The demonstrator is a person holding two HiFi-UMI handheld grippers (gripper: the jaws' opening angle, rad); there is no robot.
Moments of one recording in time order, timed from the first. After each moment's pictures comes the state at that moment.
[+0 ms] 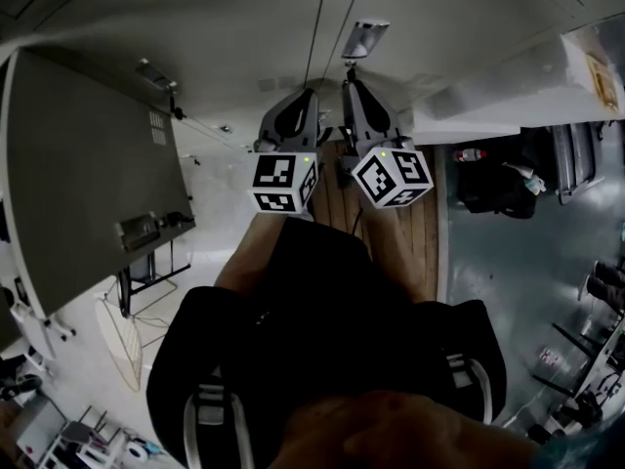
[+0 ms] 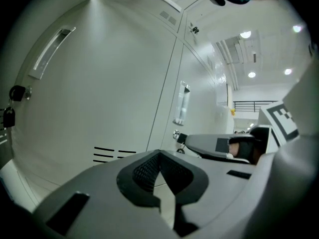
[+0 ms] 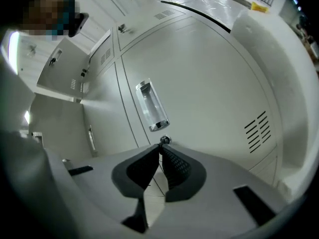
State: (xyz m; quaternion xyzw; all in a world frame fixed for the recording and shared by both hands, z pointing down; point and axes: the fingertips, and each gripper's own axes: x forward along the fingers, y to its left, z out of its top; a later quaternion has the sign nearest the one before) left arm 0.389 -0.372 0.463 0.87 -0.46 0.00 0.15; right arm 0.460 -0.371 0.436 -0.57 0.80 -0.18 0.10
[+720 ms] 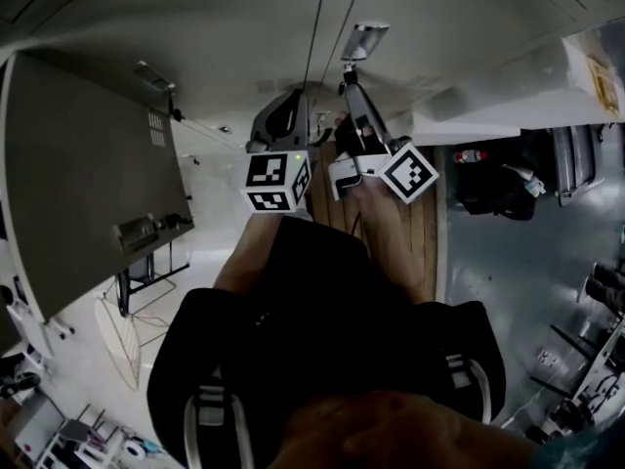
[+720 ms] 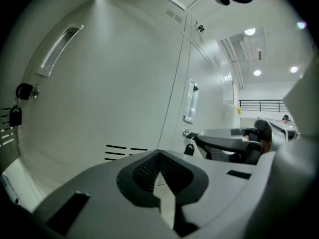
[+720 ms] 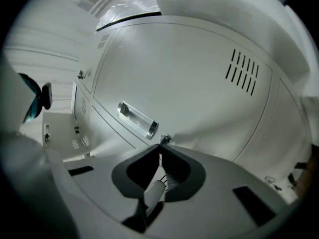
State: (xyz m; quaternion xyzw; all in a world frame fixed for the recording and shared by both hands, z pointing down) left arm 0.374 -0.380 0.472 0.86 -0.48 0.01 0.16; right arm 0.469 -0.373 0.436 -0.46 0.75 -0.37 0.30
